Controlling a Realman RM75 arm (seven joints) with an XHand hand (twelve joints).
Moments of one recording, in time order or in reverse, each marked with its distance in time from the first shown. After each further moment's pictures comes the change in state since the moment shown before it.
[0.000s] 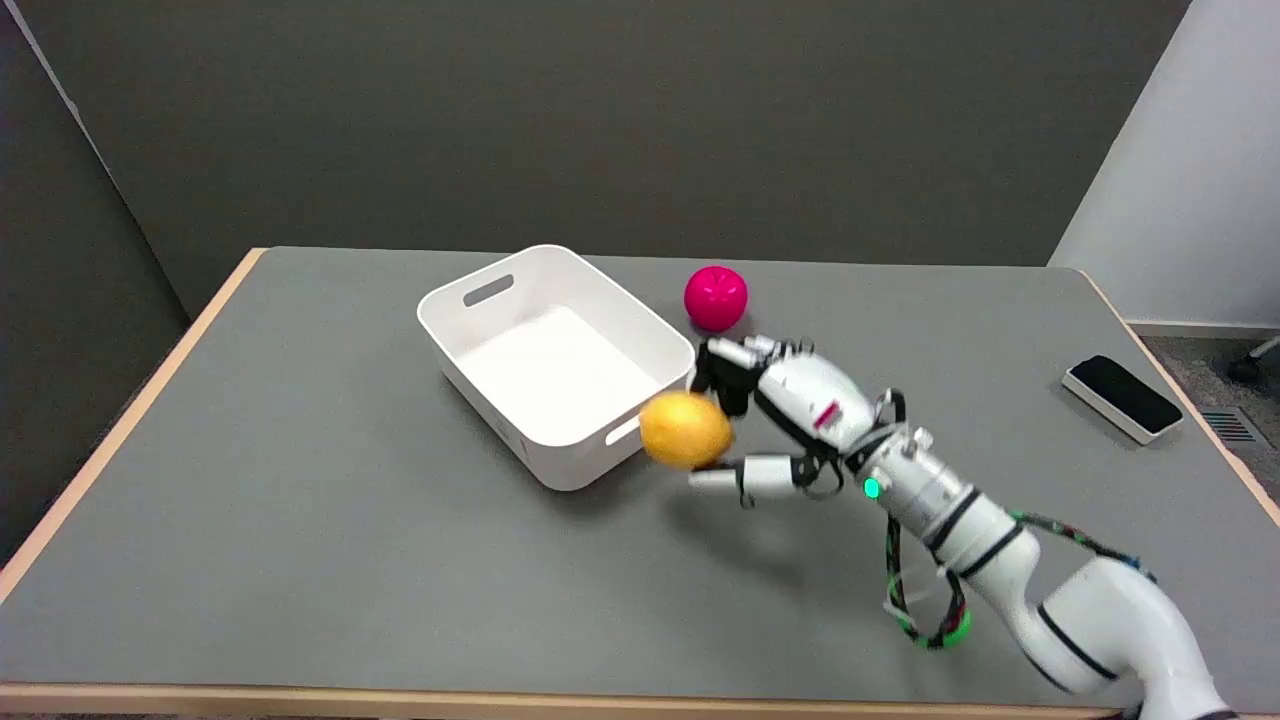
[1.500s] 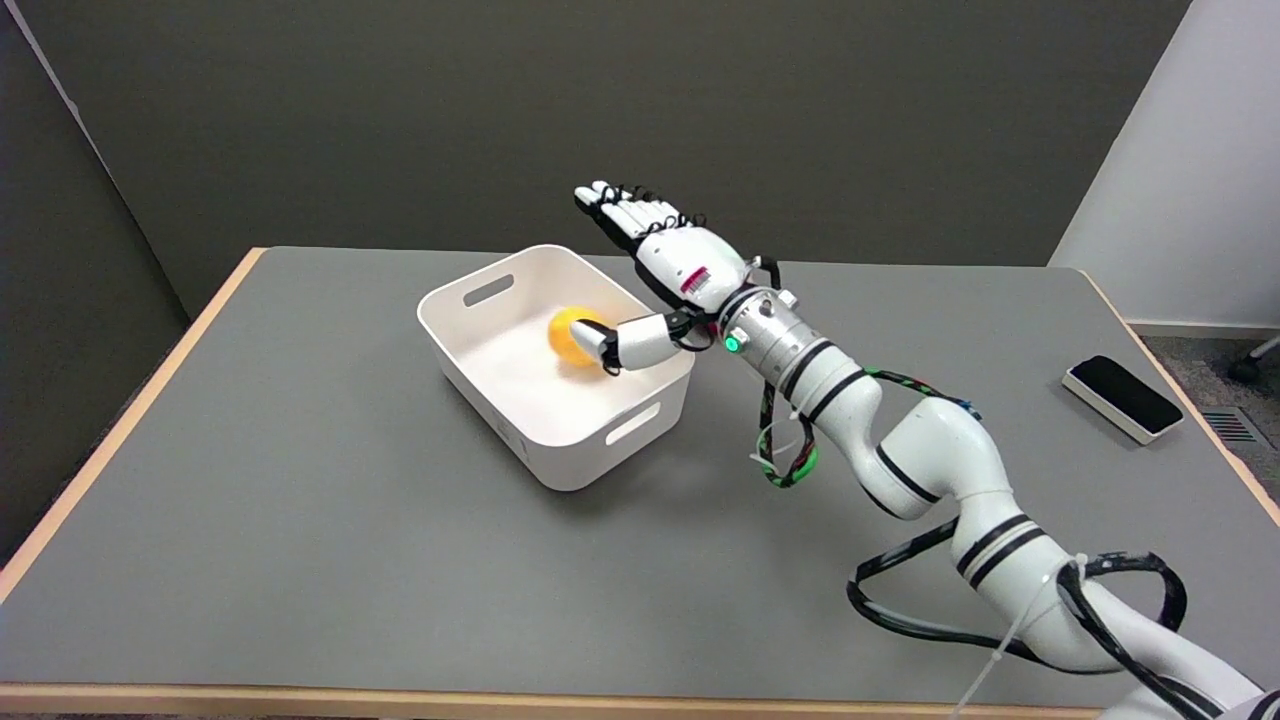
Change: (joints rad) arm 0.530 -0.044 -0.294 -0.240 0.000 0.264 -0.131
